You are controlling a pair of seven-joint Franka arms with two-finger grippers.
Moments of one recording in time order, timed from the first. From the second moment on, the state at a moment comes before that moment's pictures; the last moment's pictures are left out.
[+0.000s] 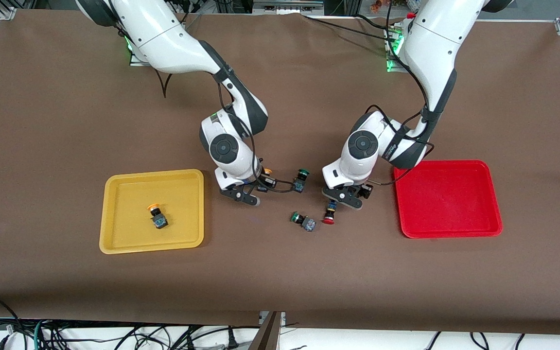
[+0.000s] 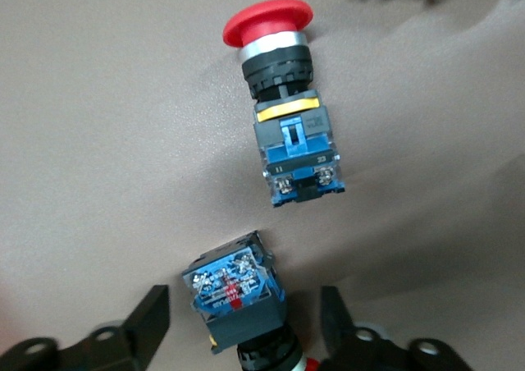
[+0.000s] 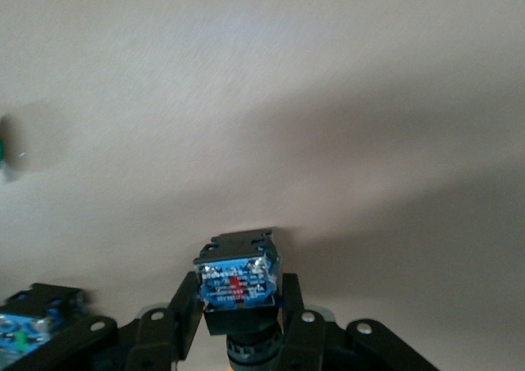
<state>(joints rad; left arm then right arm) -0.38 0.66 -0.11 -1.79 0.23 2.43 -0.19 0.60 0.81 0.01 -1.47 0.20 2.31 0.76</state>
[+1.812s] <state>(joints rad) -0.06 0.60 -0.11 -1.68 0.24 2.04 0.73 0.38 0.33 -0.12 -1.47 0.12 1.71 0.12</state>
